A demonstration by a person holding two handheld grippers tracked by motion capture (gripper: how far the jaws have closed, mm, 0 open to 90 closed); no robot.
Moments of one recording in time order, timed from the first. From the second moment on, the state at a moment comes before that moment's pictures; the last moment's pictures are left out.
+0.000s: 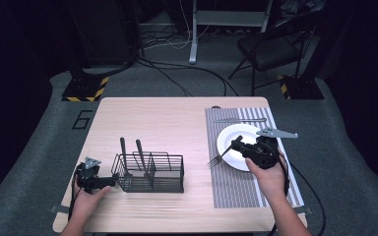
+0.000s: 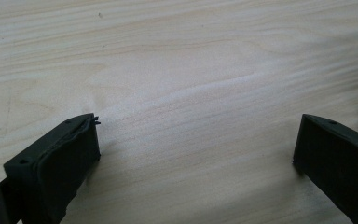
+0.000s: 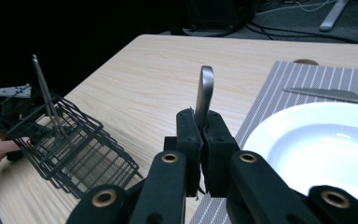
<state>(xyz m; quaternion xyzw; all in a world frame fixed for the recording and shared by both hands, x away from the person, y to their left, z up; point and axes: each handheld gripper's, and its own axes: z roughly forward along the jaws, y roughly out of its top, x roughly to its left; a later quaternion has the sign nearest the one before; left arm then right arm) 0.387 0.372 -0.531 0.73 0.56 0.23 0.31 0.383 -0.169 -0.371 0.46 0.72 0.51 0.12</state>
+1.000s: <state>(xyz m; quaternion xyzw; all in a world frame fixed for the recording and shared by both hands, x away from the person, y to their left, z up) 0.387 0.372 -0.531 0.73 0.56 0.23 0.31 0.370 -0.199 -0.406 0.50 0.69 0.51 0.13</state>
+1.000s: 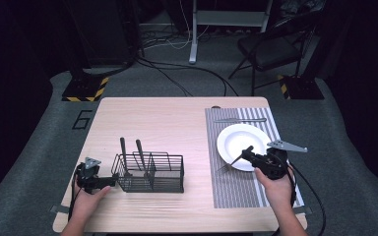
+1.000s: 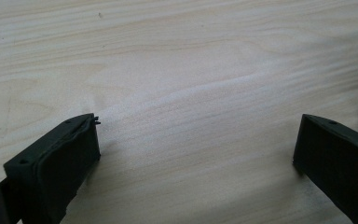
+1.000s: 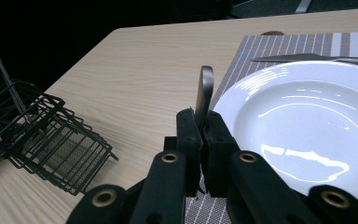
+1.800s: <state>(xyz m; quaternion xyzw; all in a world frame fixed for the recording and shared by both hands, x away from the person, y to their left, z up) 0.387 0.372 -0.531 0.73 0.56 0.23 0.31 0.362 -0.211 -0.428 0.53 0.68 0.50 0.12</state>
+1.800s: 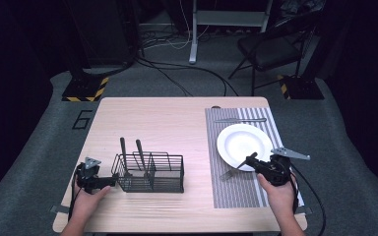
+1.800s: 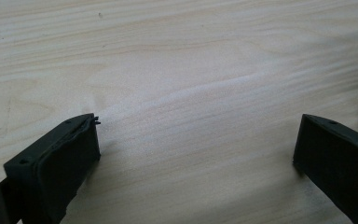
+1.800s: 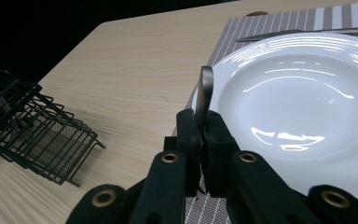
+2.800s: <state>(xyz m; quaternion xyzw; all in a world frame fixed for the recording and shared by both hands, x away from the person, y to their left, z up) 0.387 0.372 -0.531 0.73 0.56 0.23 0.31 0.360 -0.242 -0.449 0.56 0.65 0.50 0.11</state>
